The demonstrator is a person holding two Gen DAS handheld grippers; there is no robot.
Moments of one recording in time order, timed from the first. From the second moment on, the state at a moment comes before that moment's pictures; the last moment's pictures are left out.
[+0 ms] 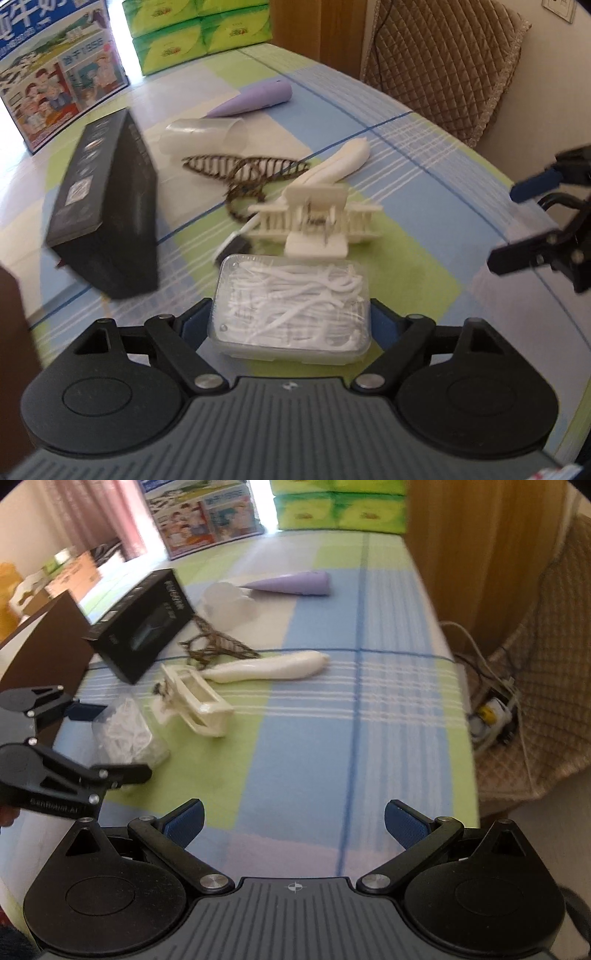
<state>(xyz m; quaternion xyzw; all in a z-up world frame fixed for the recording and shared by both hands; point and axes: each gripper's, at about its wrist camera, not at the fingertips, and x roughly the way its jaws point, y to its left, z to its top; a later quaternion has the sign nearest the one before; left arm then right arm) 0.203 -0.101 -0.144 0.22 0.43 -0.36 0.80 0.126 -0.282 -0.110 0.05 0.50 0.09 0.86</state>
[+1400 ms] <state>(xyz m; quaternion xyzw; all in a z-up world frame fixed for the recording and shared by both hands) 0.171 -0.031 -0.140 0.13 0.47 -0.22 0.84 0.121 -0.207 -0.125 -0.08 0.48 0.22 0.84</state>
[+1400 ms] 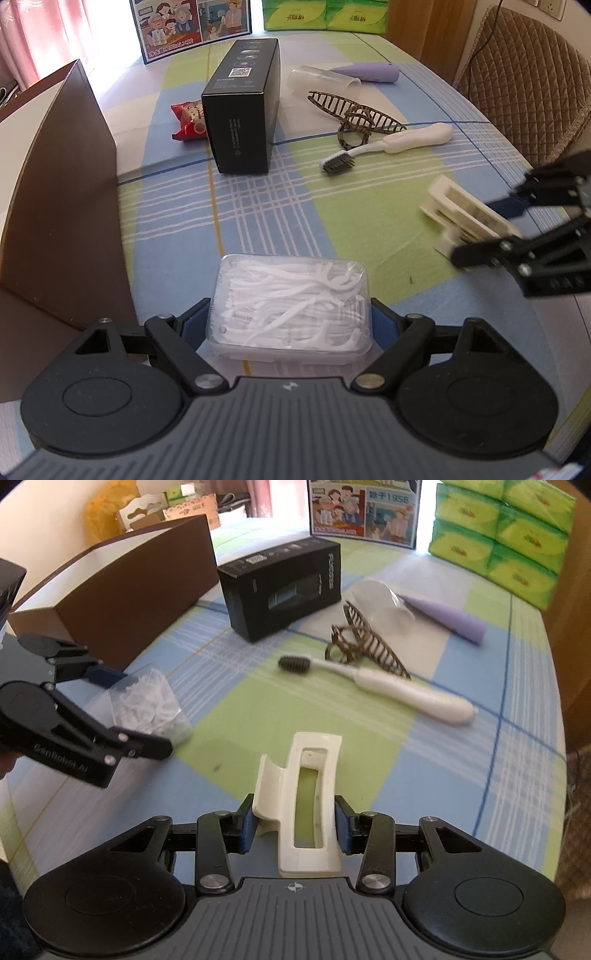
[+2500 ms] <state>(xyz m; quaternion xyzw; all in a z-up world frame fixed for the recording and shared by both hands) 0.149 0.178 0.015 0.05 0.35 -0.11 0.93 0.166 0.035 0.000 -0.04 0.36 0.37 0.86</state>
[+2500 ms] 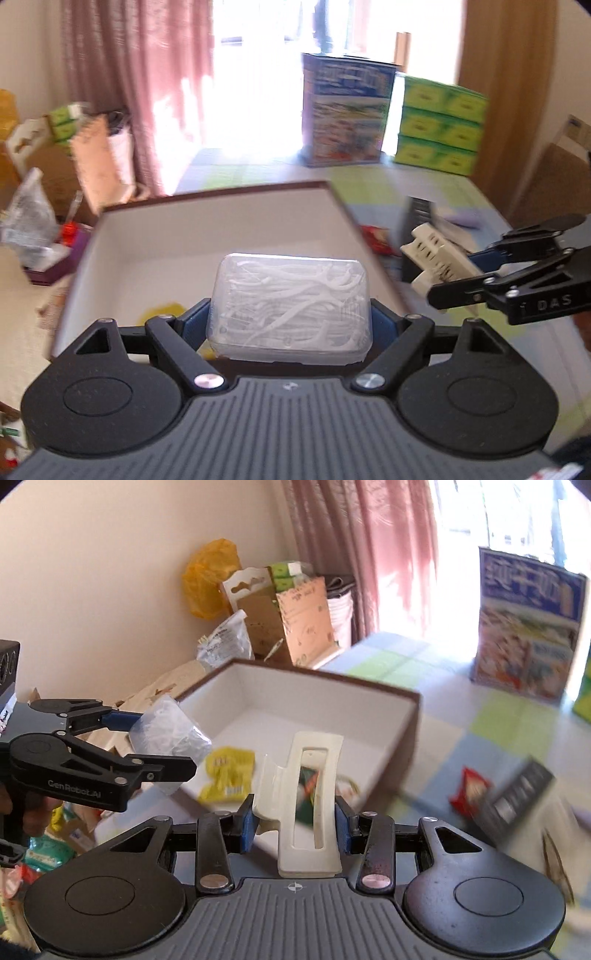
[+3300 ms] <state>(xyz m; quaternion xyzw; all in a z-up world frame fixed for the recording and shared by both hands) 0.359 0.279 -0.073 0.07 0.48 -0.06 0.87 0.305 0.150 -0.092 -0.10 0.47 0.23 0.85</state>
